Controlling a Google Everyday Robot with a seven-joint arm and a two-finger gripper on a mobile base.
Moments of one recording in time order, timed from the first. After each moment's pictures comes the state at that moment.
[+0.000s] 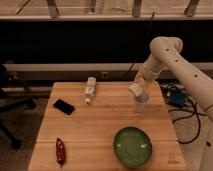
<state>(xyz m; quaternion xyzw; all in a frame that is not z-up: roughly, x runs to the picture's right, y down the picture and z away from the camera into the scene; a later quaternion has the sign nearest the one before) 0.204 -0.015 0.775 -0.24 -0.20 -0.30 0.90</state>
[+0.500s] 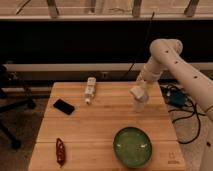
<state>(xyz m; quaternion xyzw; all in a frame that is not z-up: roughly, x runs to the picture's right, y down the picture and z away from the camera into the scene) 0.215 0.001 0.779 -0.26 -0.19 -0.30 0.90</state>
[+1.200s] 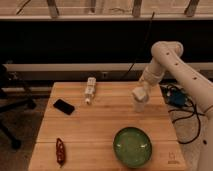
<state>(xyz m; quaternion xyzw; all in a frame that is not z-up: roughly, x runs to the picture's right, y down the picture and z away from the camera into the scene) 0.229 0.007 0.793 -0.27 -0.19 -0.29 0.90</state>
